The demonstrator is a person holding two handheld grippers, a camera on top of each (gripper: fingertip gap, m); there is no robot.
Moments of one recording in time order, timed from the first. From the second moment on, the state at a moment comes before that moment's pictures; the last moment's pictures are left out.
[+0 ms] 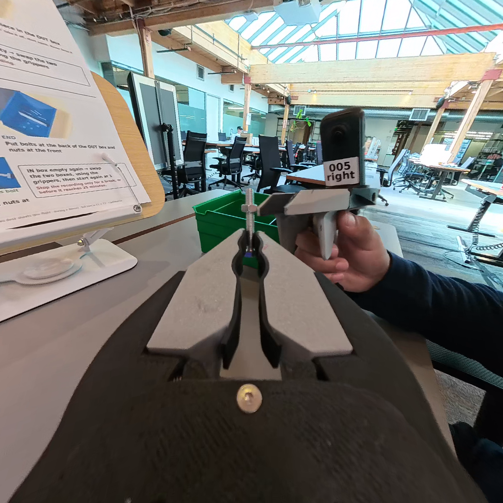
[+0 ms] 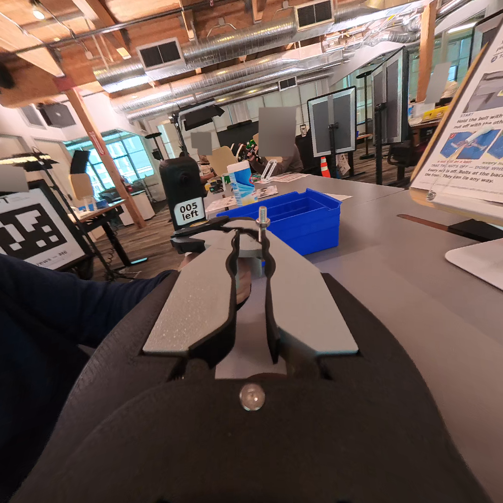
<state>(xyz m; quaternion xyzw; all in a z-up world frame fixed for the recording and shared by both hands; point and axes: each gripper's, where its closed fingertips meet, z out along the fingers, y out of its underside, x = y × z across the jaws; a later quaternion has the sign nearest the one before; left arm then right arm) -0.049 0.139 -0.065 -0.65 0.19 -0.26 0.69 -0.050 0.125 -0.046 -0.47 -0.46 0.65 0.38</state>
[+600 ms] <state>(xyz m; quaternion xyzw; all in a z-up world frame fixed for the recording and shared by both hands) -0.036 0.138 -0.077 -0.67 0.21 -0.27 0.66 -0.057 0.124 -0.054 -0.47 -0.50 0.57 0.45</state>
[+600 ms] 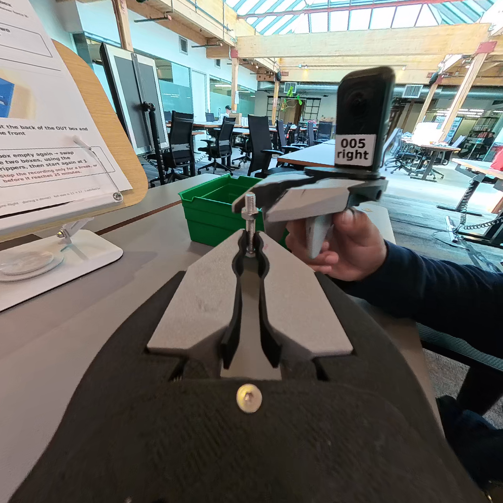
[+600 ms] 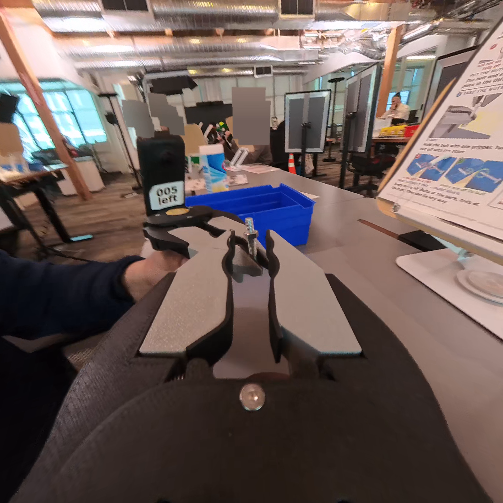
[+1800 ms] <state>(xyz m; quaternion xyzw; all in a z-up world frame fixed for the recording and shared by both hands) -0.038 0.144 -0.089 -0.69 0.20 -0.28 0.64 -0.061 0.140 -0.062 -0.51 -0.48 0.55 0.46</state>
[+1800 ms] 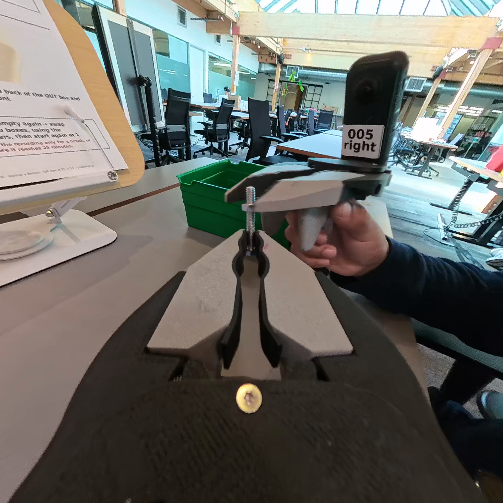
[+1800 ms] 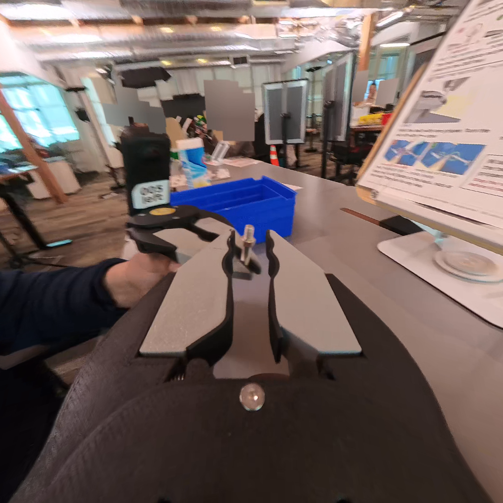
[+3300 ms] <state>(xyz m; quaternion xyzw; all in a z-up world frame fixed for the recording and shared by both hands) -0.047 0.159 -0.106 -0.71 0.17 -0.26 0.63 -0.064 0.155 -0.077 -0.56 -0.44 0.56 0.42</state>
